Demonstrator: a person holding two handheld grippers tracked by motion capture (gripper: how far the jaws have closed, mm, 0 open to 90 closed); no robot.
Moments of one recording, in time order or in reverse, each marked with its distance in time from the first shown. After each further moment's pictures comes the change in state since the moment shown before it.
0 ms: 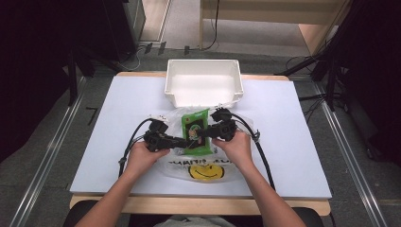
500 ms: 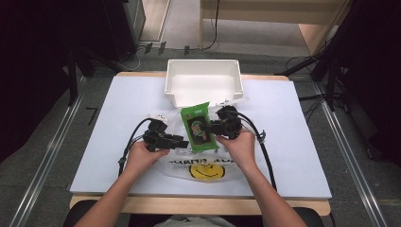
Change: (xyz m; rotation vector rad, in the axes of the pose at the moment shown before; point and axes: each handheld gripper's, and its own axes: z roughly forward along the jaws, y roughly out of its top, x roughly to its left) left arm -0.001 0.000 -0.001 -0.012 -0.004 -0.003; right arm 0.007 0.002 -0.025 -0.118 -0.022 -0.017
